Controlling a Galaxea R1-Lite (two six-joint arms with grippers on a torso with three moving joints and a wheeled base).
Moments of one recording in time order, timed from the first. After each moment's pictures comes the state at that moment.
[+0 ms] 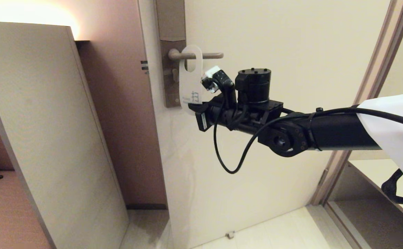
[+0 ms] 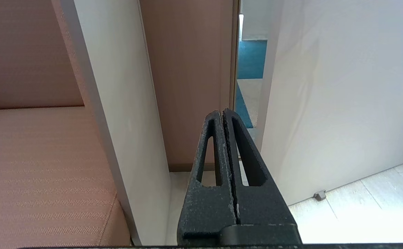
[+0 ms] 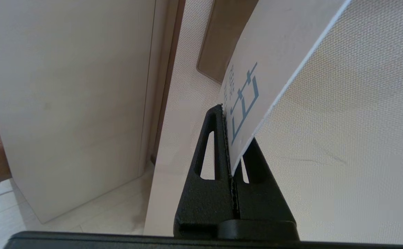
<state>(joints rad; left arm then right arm) 0.00 0.00 0.00 0.01 0.00 0.01 0.64 2.17 -1.60 -0.46 0.20 -0.18</state>
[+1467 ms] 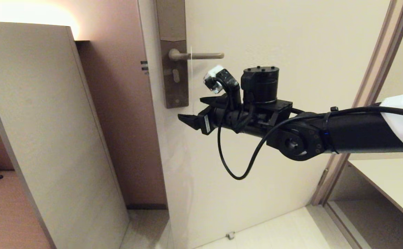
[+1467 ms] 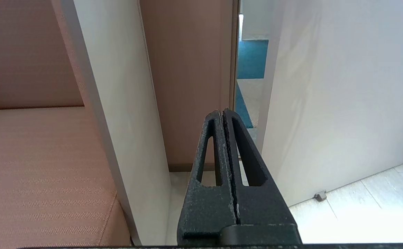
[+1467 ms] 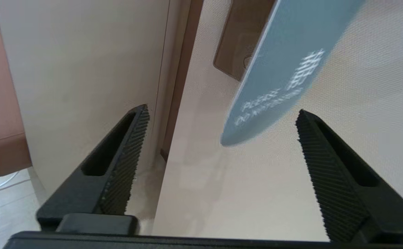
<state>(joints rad) 0.00 0.00 0.00 0.01 0.00 0.01 0.65 2.09 -1.51 -0.46 0.21 -0.17</state>
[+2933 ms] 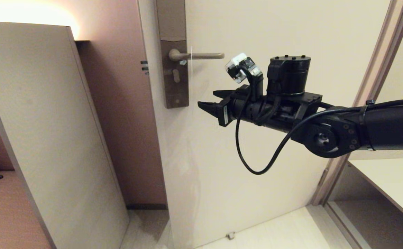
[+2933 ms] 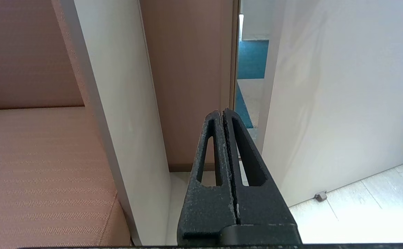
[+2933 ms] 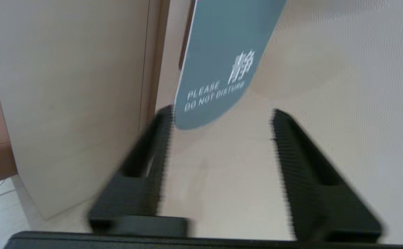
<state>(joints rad) 0.00 0.00 0.00 0.01 0.00 0.01 0.59 1.99 -1.41 -0.50 0.21 -0.17</state>
